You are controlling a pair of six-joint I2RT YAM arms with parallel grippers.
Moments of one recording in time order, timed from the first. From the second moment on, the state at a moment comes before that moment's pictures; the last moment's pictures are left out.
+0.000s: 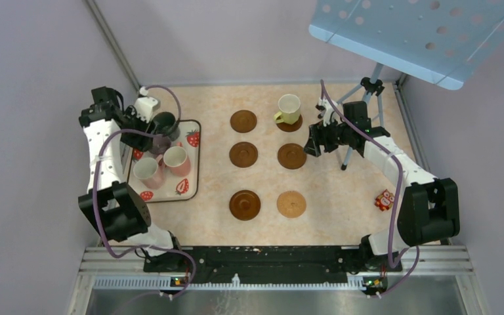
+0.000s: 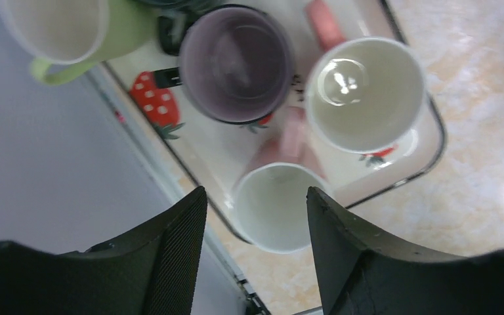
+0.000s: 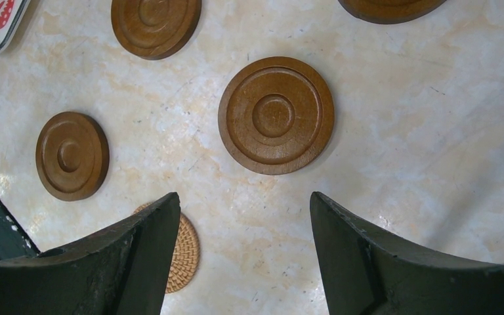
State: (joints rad) left arm 0.33 1.52 1.52 -1.12 0.32 0.81; right arm 0.22 1.45 1.06 -0.39 -0.55 -0.12
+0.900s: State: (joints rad) left arm 0.61 2.07 1.96 -1.05 0.48 1.29; right arm 0.22 1.46 1.06 -0.41 -0.59 -0.13
